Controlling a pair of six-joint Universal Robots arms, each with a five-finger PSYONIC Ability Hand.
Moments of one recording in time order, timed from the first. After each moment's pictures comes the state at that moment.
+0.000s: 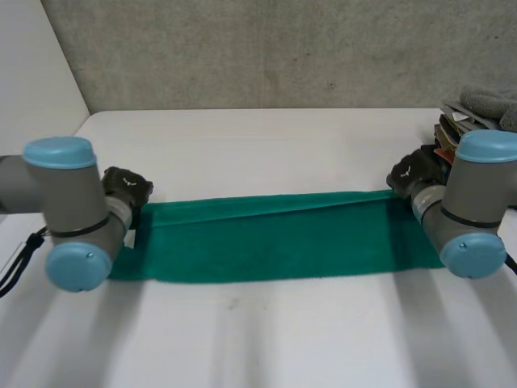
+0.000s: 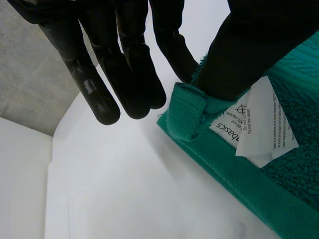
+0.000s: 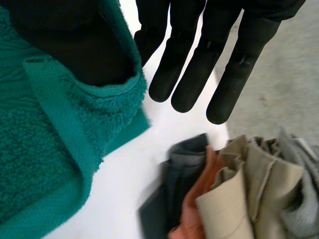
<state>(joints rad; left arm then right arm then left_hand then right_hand) 4.39 -2.25 -1.30 3.19 -1.73 3.82 1.83 -0.80 1.19 -0.10 1.57 2.09 1.14 1.20 1.20 1.20 1.00 1.14 1.18 1.19 1.20 1.02</state>
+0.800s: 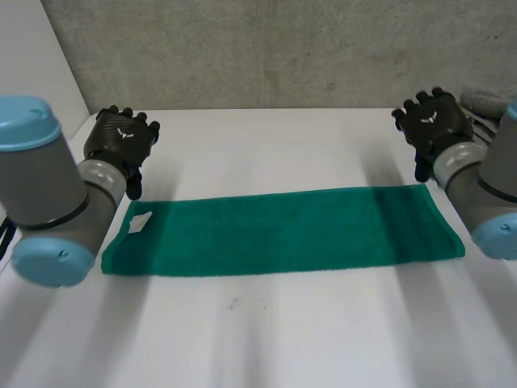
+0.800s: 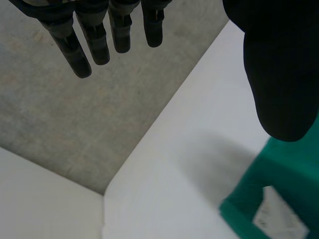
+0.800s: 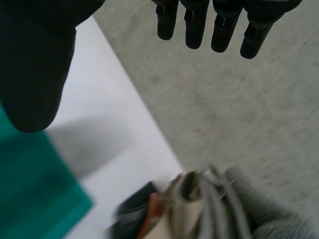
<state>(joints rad) 4.34 -1.96 -1.43 3.27 -1.67 3.77 1.82 -1.08 1.29 -0.10 1.51 2.43 0.19 0.21 0.22 0.21 0.05 0.23 0.21 0.21 0.21 0.05</state>
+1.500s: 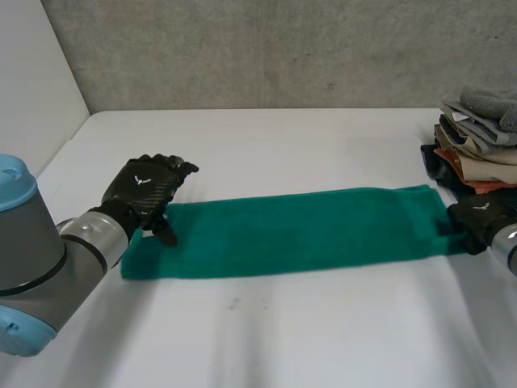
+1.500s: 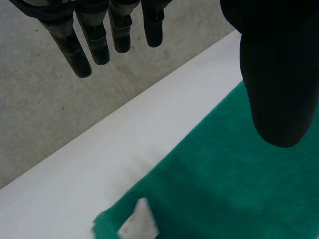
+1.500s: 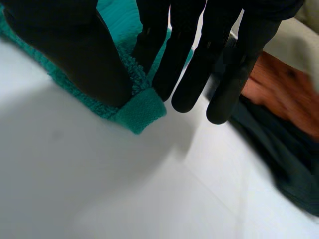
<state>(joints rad) 4.38 -1.82 -1.75 3.35 -1.37 3.44 1.47 -1.02 1.62 -0.15 1.32 2.45 0.19 0.21 0.22 0.21 0.05 1.12 1.18 1.19 1.20 0.98</state>
